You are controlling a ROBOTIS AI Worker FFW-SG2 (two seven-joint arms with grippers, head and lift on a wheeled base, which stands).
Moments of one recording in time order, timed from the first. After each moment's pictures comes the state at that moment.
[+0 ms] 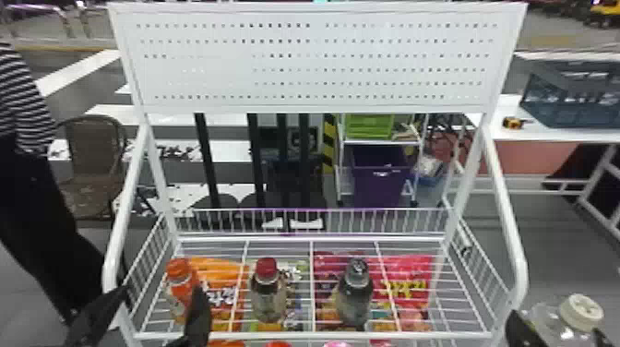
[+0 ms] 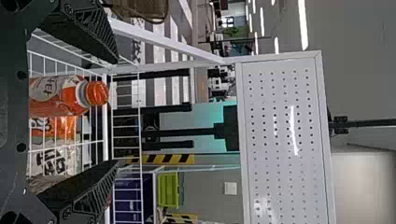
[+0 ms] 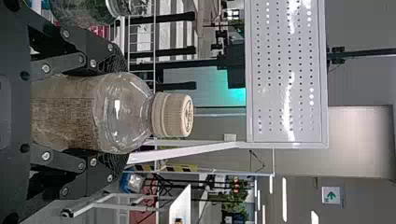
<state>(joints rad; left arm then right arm) 0.68 0.23 -0.12 -2.46 0.05 0.27 0.32 0.82 0.00 -0.18 -2.39 -0.13 0.06 0.20</state>
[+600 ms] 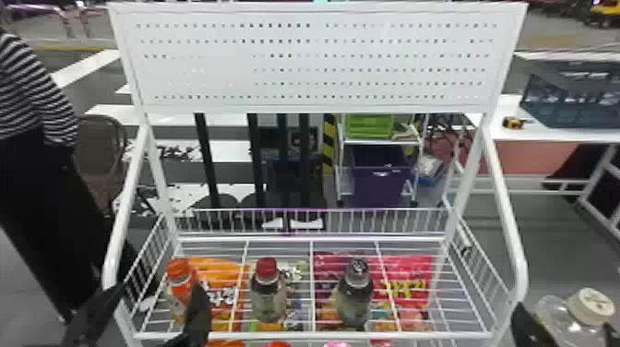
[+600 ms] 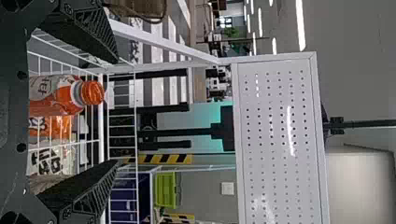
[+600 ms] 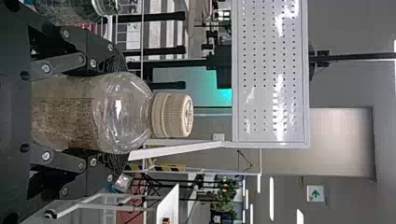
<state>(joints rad) 0.68 0.22 -0.12 -2.47 0.05 0.27 0.32 0.83 0.00 -0.19 -2.39 -0.13 0.01 0.20</state>
